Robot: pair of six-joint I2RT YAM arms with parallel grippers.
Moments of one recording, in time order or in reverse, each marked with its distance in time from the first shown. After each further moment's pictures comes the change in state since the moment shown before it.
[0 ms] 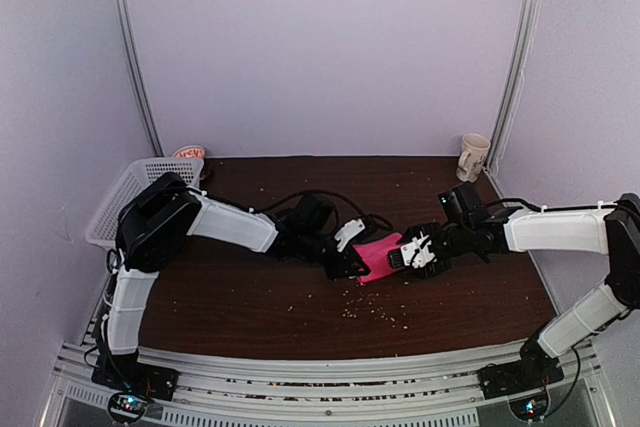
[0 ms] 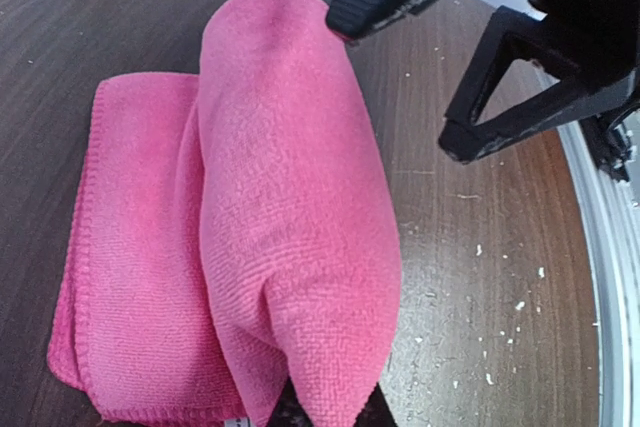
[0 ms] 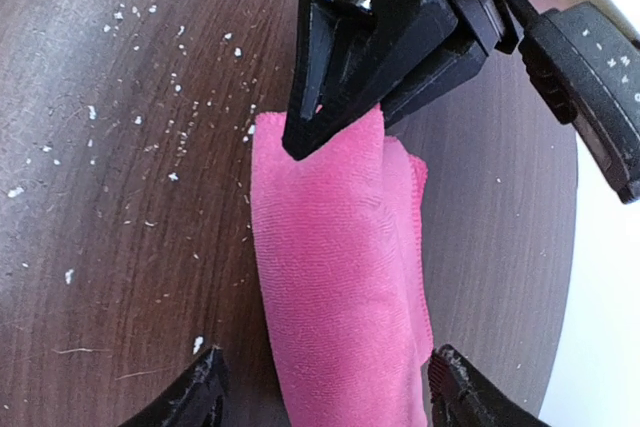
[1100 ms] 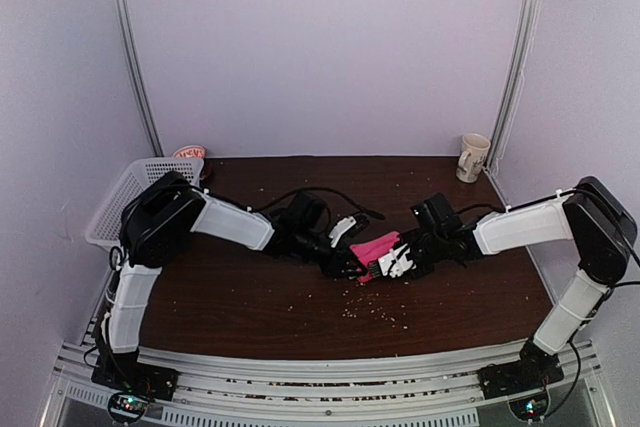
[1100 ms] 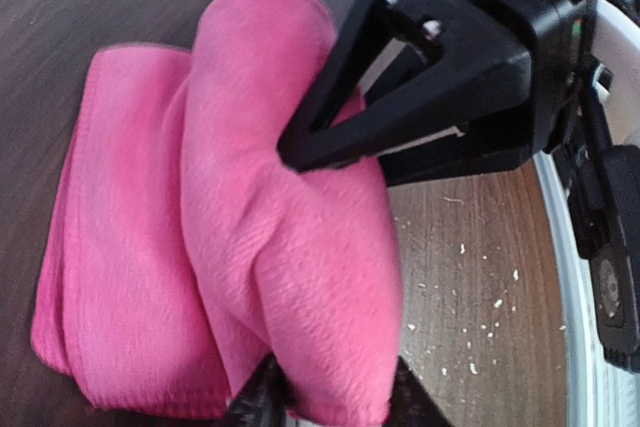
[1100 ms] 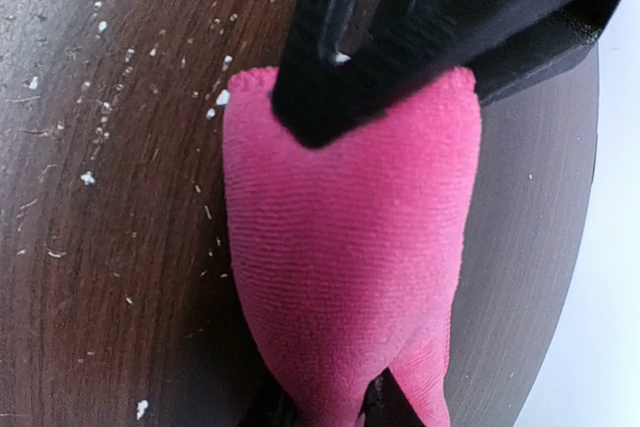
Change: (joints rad) left arm 0.055 0.041 -0.003 0.060 0.161 -0.116; right arm 0.095 0.206 0.038 0.157 0.212 -0.027
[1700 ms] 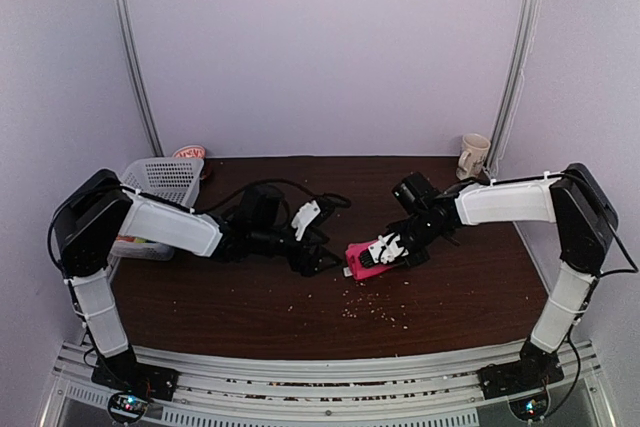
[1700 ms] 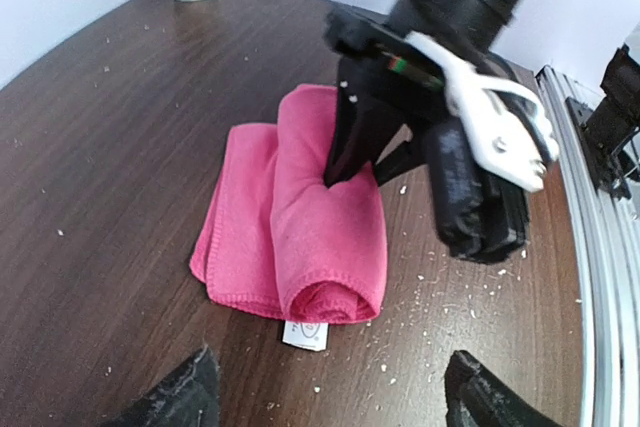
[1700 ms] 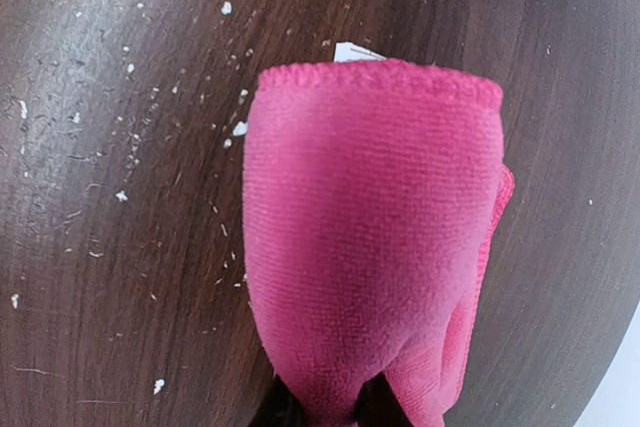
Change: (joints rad) left arm 0.020 -0.405 -0.399 0.167 -0.233 0.094; right arm 0.001 0.125 0.318 -0.436 -0.038 0.006
